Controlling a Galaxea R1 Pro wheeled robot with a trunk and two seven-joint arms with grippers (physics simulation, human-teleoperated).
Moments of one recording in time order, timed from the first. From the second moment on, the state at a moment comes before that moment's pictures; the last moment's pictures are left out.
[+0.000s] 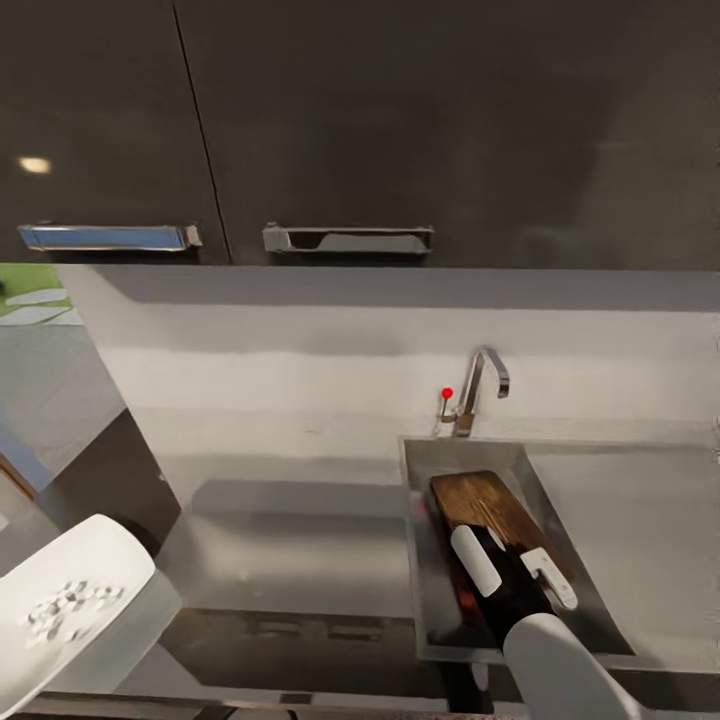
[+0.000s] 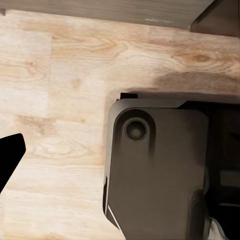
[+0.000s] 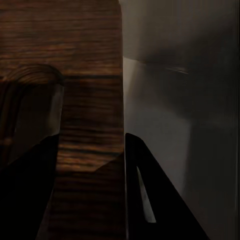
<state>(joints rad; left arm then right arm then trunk) 0.16 0.04 0.06 -0.64 0.04 -0.02 -0.01 -0.66 0.11 0.04 -0.69 -0.76 -0.18 -1.29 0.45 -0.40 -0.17</state>
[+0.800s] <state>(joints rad) 0.16 0.04 0.06 -0.64 0.04 -0.02 -0.01 -0.66 0.10 0.04 -0.60 -0.77 -0.24 -1.15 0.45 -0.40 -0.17</state>
